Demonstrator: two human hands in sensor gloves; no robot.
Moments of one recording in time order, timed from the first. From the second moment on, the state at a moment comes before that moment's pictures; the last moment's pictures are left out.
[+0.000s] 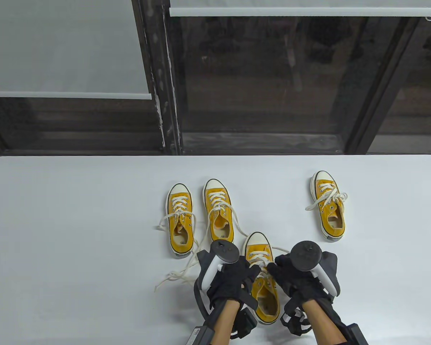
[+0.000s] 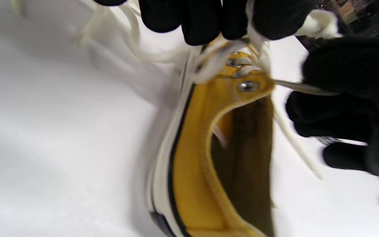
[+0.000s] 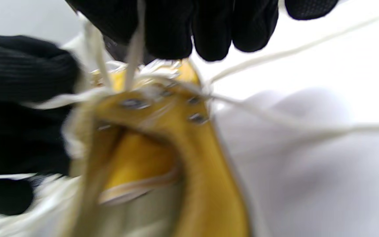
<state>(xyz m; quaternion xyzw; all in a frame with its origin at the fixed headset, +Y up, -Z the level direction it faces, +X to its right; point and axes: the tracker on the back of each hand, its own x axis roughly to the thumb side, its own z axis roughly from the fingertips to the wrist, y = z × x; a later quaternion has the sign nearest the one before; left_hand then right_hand) -0.026 -0.732 -0.322 -0.32 0.06 0.32 0.89 0.181 -0.722 -0.318 -0.08 0.11 0.96 0.24</state>
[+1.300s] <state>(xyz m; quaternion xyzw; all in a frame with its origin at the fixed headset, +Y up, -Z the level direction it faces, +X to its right) -0.088 -0.688 -0.319 -0.18 0.16 0.38 0.89 0.281 -0.703 -0.326 -0.10 0.13 0.77 0.61</state>
